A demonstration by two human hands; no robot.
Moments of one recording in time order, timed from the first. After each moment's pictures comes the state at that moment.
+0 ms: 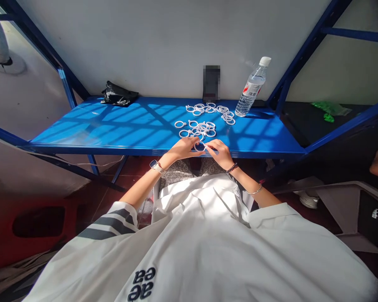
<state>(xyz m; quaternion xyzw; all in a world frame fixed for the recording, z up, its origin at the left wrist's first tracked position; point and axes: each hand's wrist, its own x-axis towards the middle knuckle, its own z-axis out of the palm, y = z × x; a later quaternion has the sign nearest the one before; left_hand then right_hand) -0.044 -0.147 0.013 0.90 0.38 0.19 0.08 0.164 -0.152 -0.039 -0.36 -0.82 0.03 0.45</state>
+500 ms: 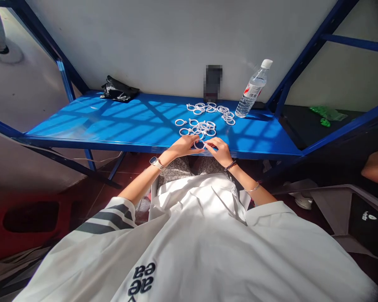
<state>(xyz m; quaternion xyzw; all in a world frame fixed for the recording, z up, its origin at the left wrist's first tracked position) -0.045 -0.145 0.011 0.89 0.38 0.21 0.10 0.162 -0.148 -0.032 -0.38 -0.81 0.08 0.44</state>
